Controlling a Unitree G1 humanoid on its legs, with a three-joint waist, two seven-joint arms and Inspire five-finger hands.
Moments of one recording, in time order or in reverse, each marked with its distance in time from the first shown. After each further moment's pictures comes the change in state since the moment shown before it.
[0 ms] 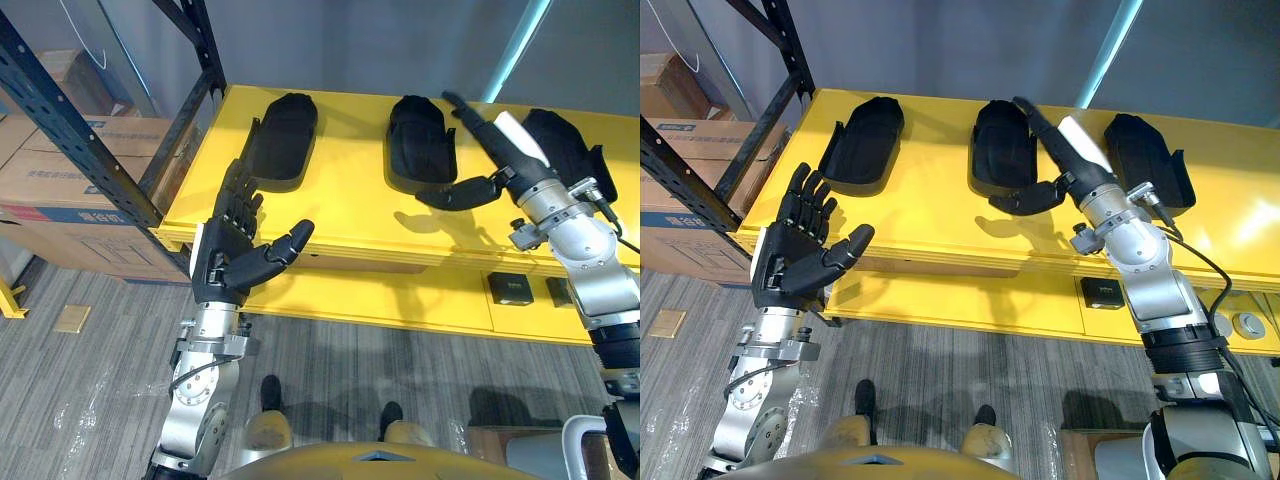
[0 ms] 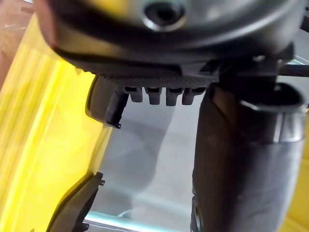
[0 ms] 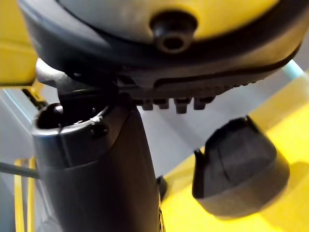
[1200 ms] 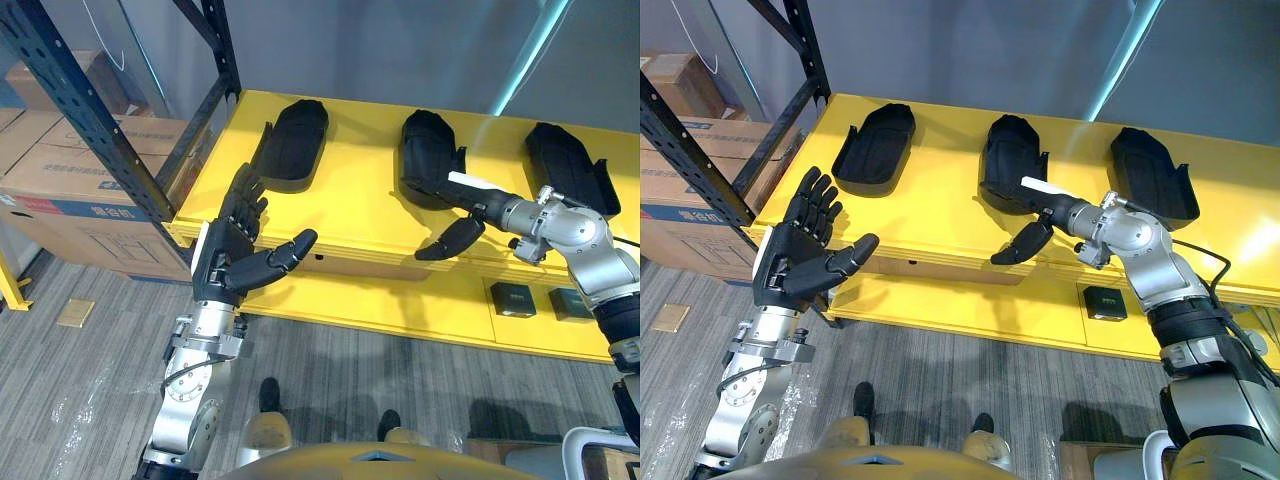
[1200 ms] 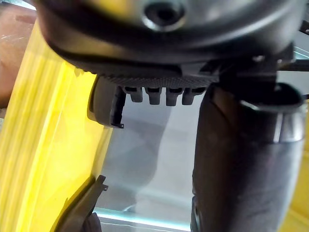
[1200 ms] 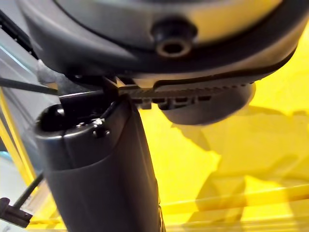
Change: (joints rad) left arm -0.009 0.031 0.039 0.009 0.004 0.020 -0.085; right arm -0.111 -0.094 0.169 0.232 0.015 -0.010 0.367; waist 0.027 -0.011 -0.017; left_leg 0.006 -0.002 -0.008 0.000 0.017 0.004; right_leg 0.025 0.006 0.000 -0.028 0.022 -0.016
